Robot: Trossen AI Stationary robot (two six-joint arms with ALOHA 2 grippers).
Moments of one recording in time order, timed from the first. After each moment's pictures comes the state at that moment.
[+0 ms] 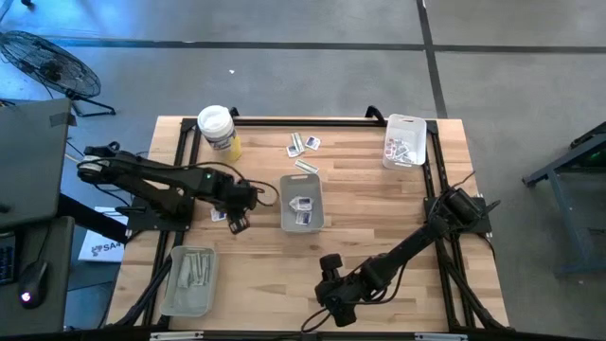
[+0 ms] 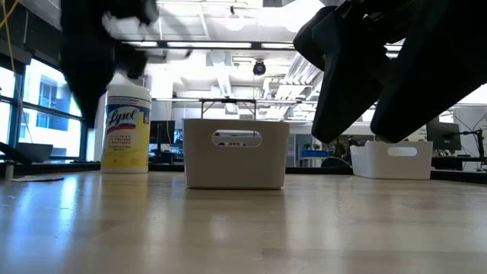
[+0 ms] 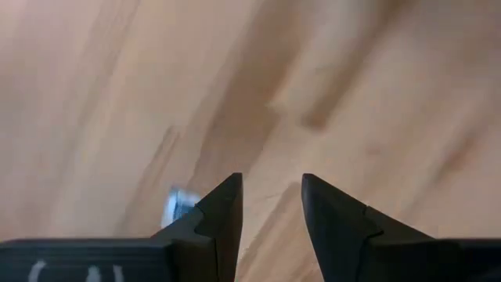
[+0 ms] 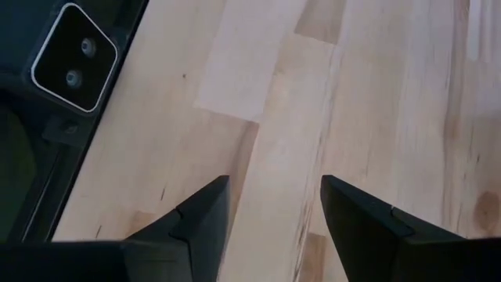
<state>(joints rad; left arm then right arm) -0.10 1.28 0.91 -1.00 -0.09 -0.61 0.63 2.01 1.39 -0.39 0.23 0.31</state>
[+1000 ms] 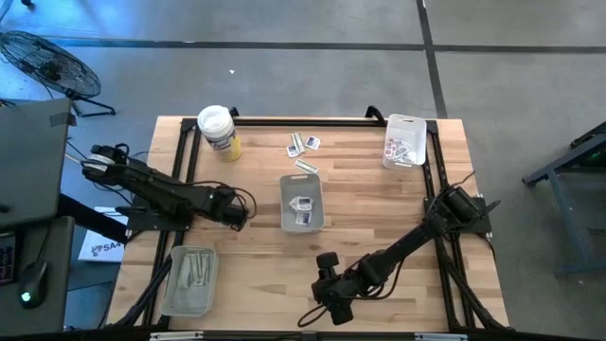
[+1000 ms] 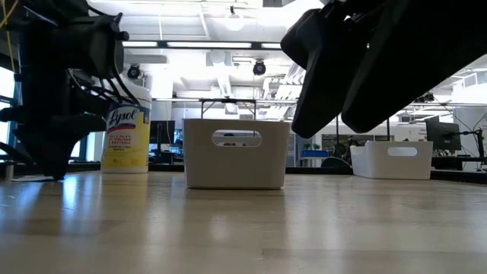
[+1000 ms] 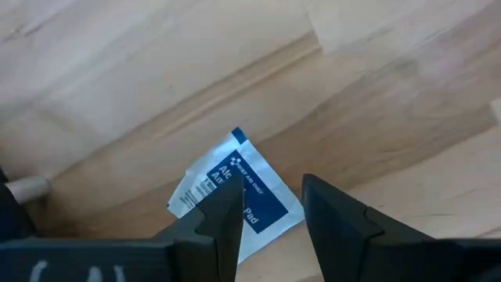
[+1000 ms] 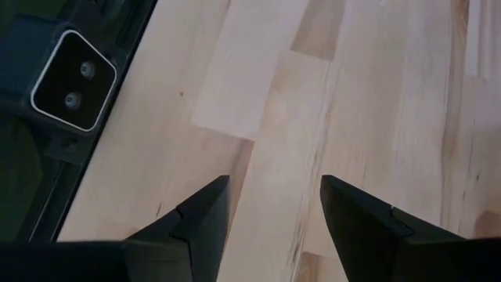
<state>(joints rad) -0.21 1.33 0.60 -0.85 -0.25 -1.32 0.60 2.01 1.39 -0.35 0.20 0.29</state>
